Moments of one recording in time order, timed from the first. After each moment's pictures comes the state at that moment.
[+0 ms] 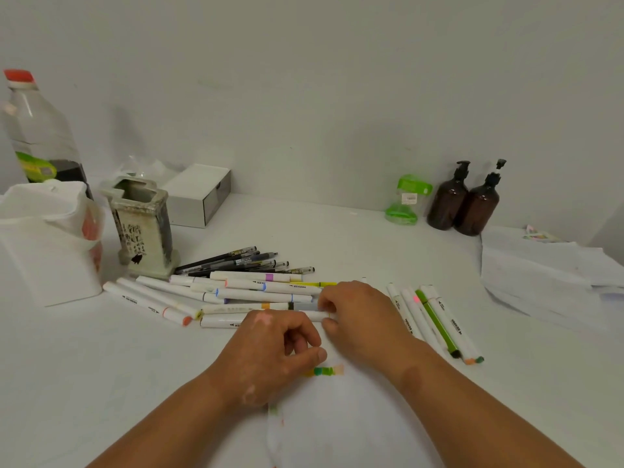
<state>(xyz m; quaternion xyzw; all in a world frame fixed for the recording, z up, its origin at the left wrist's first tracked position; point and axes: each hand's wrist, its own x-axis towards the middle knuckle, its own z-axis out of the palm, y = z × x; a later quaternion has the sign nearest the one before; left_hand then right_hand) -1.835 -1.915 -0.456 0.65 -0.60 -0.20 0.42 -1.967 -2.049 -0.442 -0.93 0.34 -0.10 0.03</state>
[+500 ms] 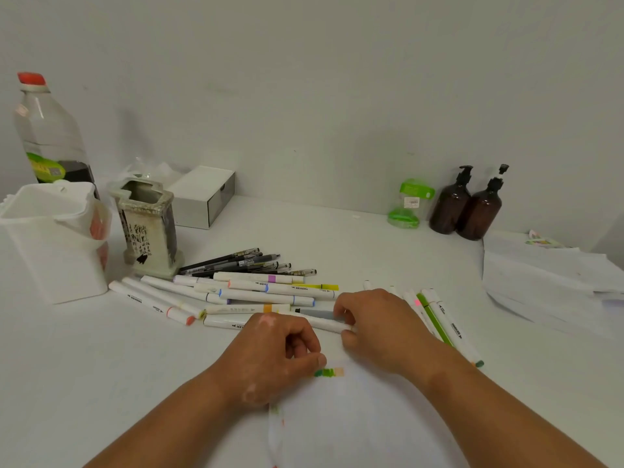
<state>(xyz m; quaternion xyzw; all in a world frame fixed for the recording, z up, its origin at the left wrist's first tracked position) -1.834 -1.914 -0.453 0.66 -0.60 -0.23 0.39 -1.990 -2.052 -0.429 -0.94 0.34 -0.05 0.02</state>
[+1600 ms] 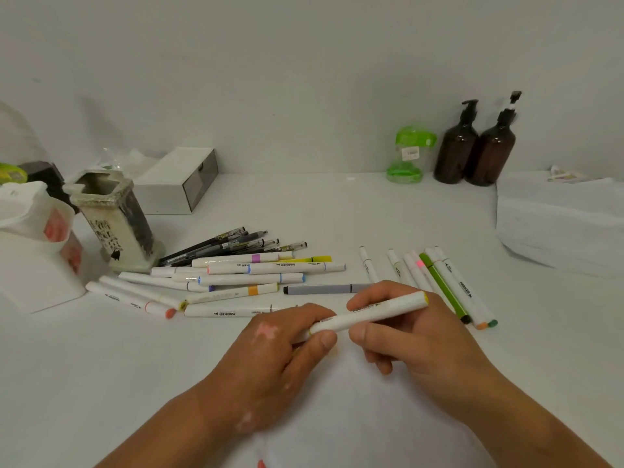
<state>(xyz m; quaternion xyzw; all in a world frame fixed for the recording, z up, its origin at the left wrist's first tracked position) -1.863 -1.911 -0.455 0.61 -0.69 -0.12 0.37 -2.051 -2.009 -0.433 -0.68 0.26 -0.29 0.62</state>
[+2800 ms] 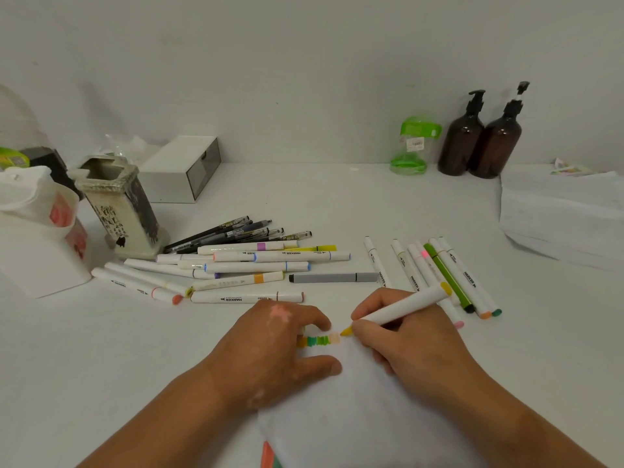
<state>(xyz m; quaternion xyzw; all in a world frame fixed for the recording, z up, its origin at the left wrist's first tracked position) -1.854 -1.913 -0.460 0.72 -0.65 -0.13 0.18 -2.041 -2.001 -0.452 -0.75 0.43 -0.25 0.44</state>
